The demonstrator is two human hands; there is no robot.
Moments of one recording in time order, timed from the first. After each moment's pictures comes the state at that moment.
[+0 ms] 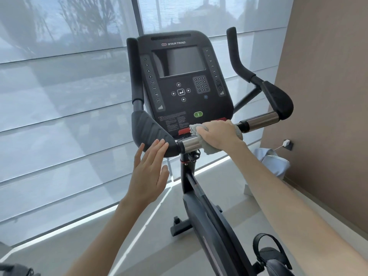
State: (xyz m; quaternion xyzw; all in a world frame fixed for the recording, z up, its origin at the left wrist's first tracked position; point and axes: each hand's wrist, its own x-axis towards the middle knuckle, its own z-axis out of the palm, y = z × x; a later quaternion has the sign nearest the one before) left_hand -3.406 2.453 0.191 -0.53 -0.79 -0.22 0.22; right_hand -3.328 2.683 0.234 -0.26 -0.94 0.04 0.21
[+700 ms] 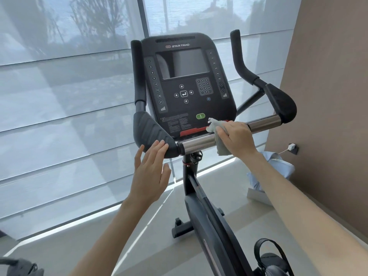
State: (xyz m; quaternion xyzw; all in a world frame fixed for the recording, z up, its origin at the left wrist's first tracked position) left_hand -3.392 2.459 0.194 -0.49 -0.81 -0.23 0.23; right_hand -3.300 2.721 0.200 -0.19 -0.87 0.02 0.46
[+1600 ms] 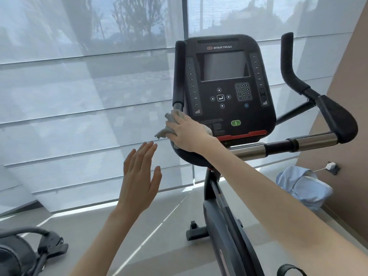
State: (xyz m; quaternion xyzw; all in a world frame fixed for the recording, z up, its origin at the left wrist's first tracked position) left_hand -3.438 2.381 0.203 -0.42 -0.81 -0.28 0.30; right_hand -3.451 2.579 0.271 0.00 -0.99 0.01 0.15
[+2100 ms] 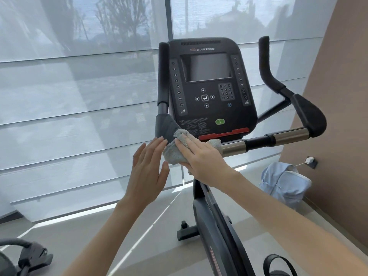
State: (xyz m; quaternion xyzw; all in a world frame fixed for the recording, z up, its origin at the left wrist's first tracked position) left_hand -3.420 2.421 0.212 -0.48 -0.79 -0.26 0.28; right_hand -3.344 2.593 0.219 0.01 -0.97 -0.08 0.23
